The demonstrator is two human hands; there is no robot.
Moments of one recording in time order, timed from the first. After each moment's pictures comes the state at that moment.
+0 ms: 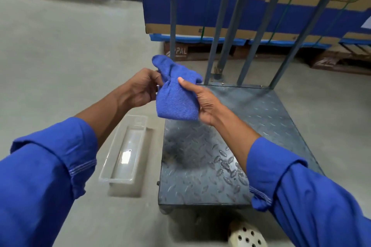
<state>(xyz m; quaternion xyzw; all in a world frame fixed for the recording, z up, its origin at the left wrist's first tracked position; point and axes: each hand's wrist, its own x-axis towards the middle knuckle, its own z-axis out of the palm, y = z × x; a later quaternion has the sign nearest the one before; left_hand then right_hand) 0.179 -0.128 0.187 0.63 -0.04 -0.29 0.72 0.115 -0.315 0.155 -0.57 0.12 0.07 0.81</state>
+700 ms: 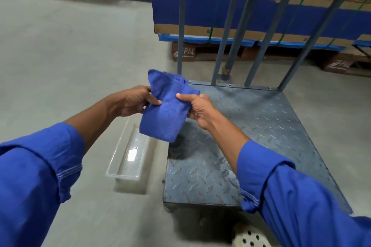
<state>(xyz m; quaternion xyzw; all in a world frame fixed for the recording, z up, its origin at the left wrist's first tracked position) 0.181 -0.079 0.148 0.74 -0.08 -0.31 0.59 0.119 -0.294 0.132 -0.60 0.20 0.03 0.77</state>
